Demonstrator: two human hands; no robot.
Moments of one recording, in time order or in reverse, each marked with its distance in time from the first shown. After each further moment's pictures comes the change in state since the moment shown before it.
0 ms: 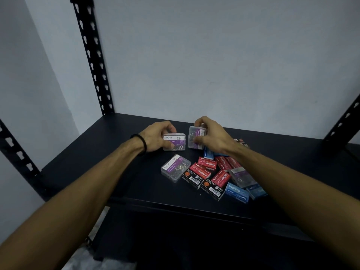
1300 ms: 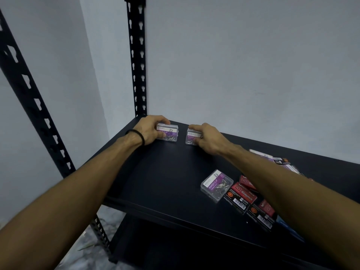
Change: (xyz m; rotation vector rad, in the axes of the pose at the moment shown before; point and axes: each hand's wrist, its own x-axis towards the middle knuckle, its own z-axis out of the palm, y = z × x) left_hand -0.002 -0.102 -0.083 0.047 0.311 -0.087; right_hand 0.085 -0.058 0.087 -0.267 -0.157 -0.152
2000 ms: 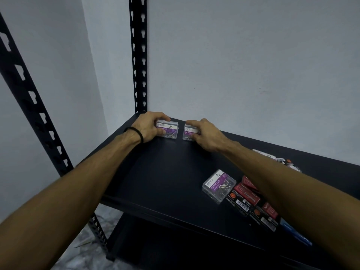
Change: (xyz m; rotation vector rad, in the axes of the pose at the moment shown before) left_hand 0.005 -0.009 0.000 -0.018 0.017 0.027; right_hand 0.016 -0.001 0.008 -0.091 0.006 -0.046
